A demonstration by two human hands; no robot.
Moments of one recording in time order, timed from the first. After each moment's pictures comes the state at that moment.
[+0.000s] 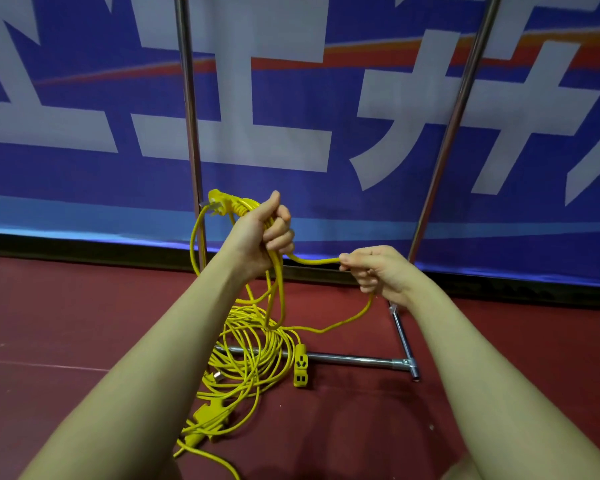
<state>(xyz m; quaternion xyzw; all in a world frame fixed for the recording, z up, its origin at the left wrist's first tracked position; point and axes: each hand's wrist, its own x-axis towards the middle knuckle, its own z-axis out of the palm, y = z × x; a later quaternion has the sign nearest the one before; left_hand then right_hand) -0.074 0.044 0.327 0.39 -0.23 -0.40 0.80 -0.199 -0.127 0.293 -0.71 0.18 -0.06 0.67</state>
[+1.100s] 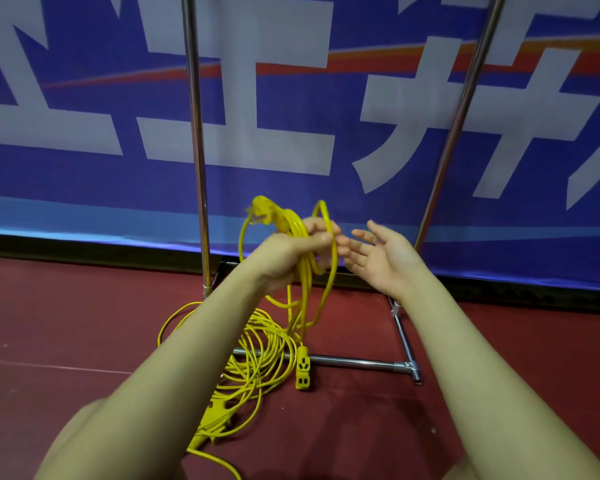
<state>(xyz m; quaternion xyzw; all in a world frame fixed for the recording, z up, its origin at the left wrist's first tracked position) -0.102 0.037 0.319 0.44 -0.36 -0.40 0.72 -0.191 -0.105 0.321 -0.47 0.22 -0.13 0.84</state>
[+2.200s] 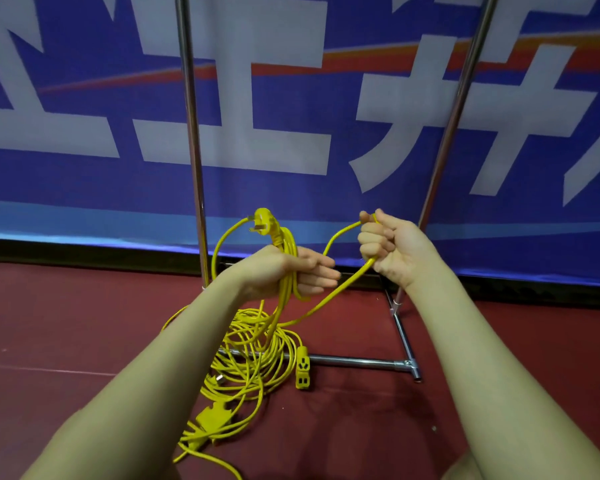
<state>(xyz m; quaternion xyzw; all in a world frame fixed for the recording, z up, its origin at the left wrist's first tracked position) -0.090 0.049 0.307 0.53 -0.32 -0.51 0.60 -0.200 -0.108 0.344 -0.34 0.15 -0.12 0.92</state>
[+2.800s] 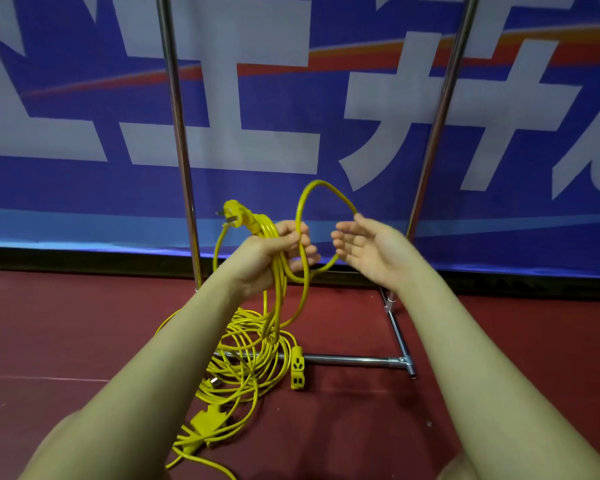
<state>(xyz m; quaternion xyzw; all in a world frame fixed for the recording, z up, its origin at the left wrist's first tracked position) -0.090 0.037 0.307 0.40 -0.31 -0.42 0.75 -0.199 -0.110 0.331 -0.51 0.21 -0.15 0.82</state>
